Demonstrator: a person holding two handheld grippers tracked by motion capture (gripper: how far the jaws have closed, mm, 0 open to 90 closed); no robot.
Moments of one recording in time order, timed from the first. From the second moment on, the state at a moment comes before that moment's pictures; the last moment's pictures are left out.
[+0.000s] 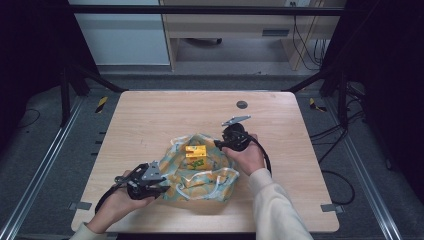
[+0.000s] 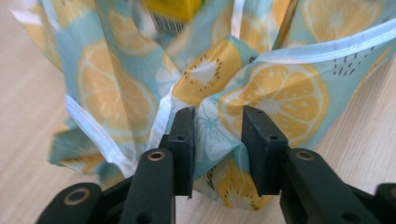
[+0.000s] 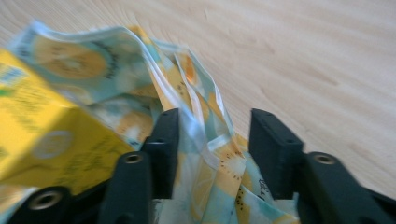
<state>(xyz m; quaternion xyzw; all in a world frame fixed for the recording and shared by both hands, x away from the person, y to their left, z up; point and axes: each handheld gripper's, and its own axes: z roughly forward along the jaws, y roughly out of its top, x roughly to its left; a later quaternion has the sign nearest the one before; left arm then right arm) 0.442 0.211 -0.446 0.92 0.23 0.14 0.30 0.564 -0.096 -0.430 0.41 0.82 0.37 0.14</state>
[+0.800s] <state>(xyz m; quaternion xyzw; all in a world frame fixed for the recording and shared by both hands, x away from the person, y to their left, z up) 0.499 0.204 -0.423 0.88 0.29 0.22 0.32 0.439 -0.118 -0.421 0.38 0.82 0.39 0.17</state>
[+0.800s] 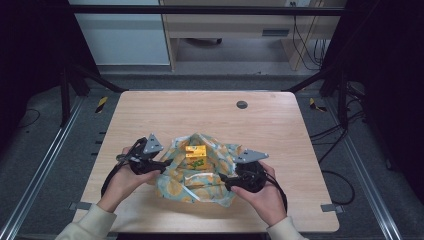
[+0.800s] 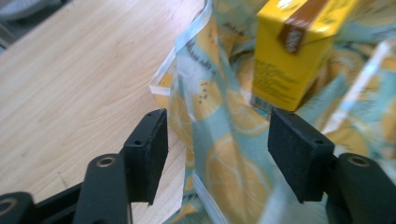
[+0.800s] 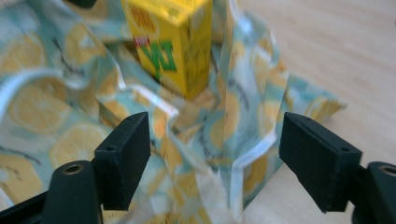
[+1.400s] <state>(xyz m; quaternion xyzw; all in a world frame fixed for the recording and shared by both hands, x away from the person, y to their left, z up) 0.509 0.202 -0.458 0.89 0.30 0.19 0.29 0.442 -0.108 -0.470 0.39 0.85 0.32 0.14</state>
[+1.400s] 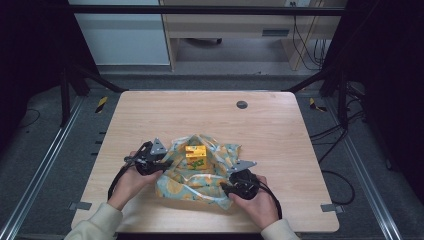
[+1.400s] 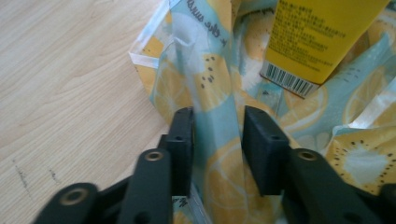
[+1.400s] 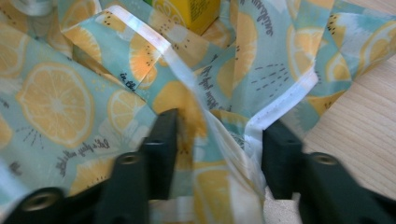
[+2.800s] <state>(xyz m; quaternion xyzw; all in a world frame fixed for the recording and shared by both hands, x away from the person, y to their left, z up) 0.528 0.224 -0.477 0.88 0.35 0.21 0.27 0.485 -0.155 -0.482 0.43 0.84 0.28 0.16</state>
